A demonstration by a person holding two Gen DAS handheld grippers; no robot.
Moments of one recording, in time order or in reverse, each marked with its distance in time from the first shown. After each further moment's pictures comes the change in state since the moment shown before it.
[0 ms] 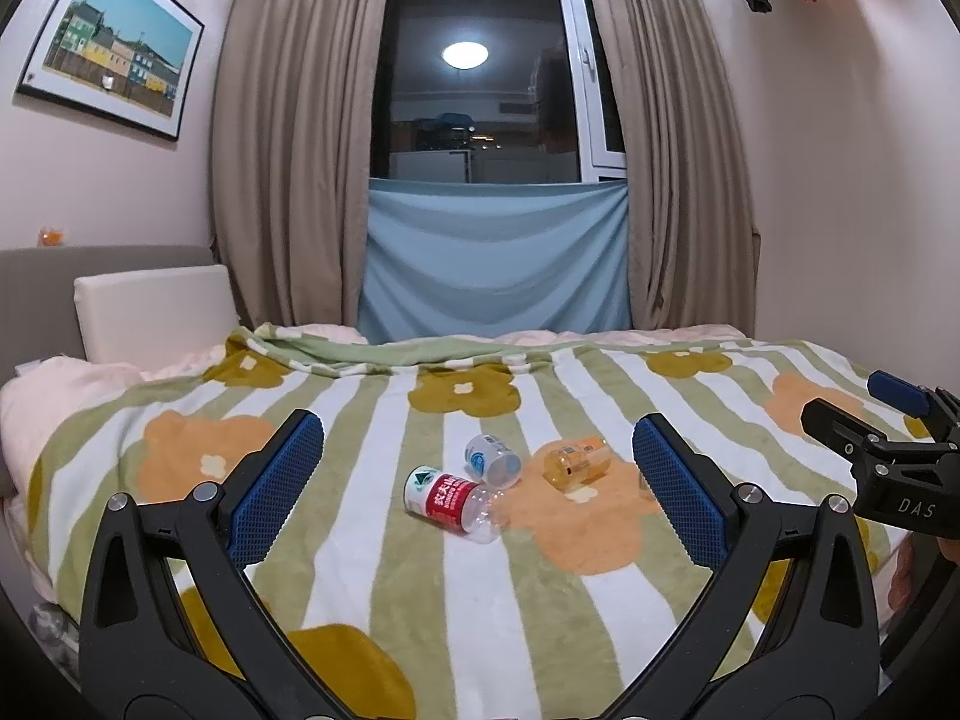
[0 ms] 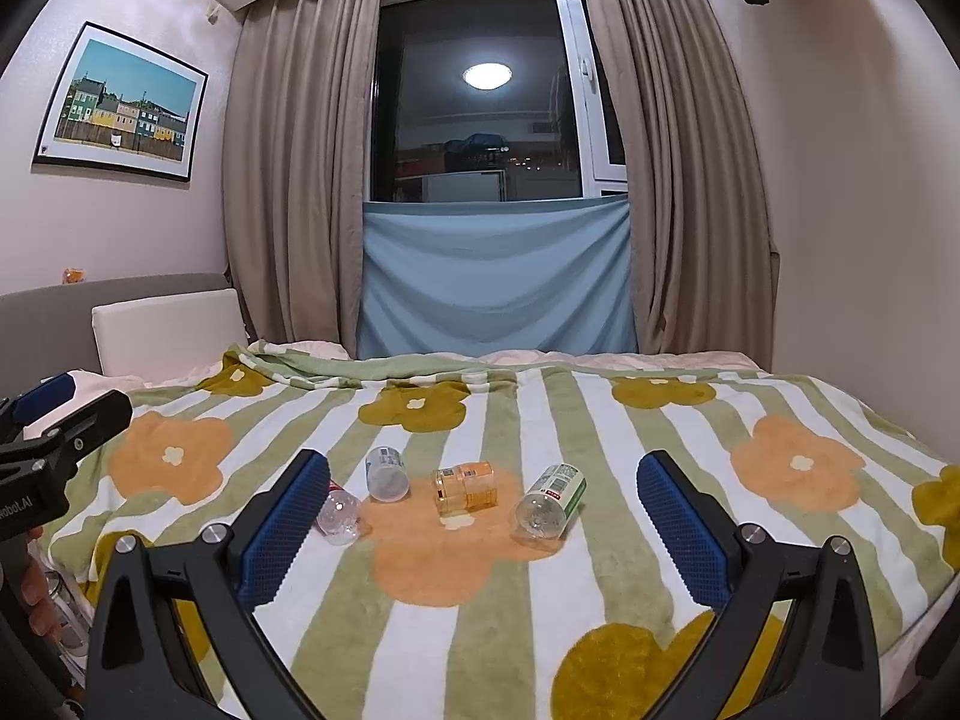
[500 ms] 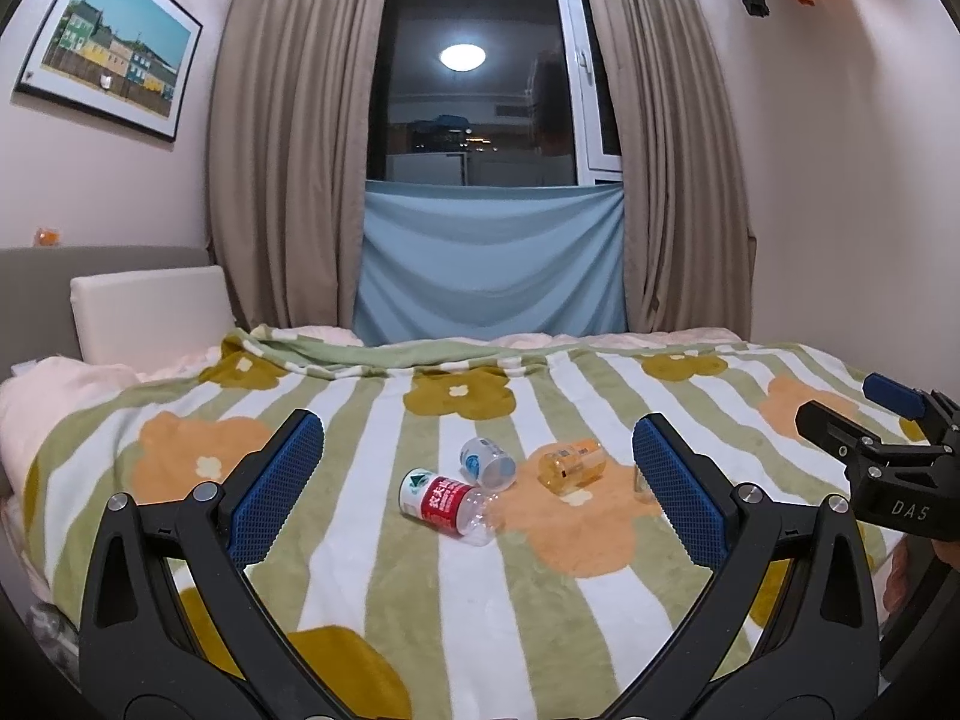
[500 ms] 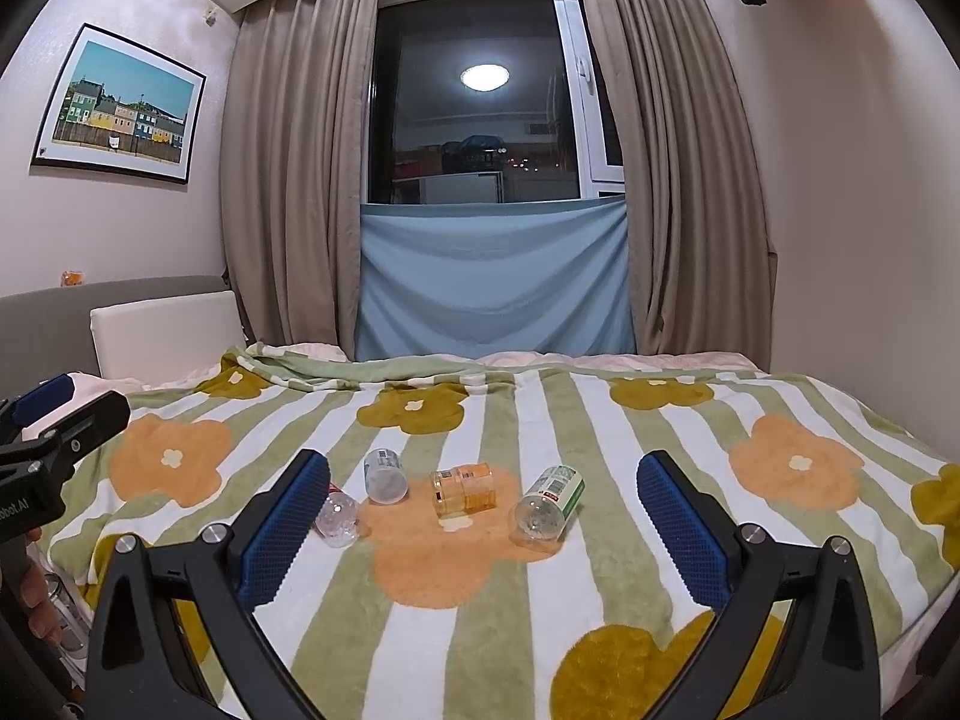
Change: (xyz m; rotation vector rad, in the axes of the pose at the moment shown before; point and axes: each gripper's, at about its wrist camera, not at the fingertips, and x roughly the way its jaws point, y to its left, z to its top) left arm 0.002 0.000 -0.002 -0.010 -0.007 -0.012; right arm -0.002 -0.003 0.005 0.003 0.003 0.000
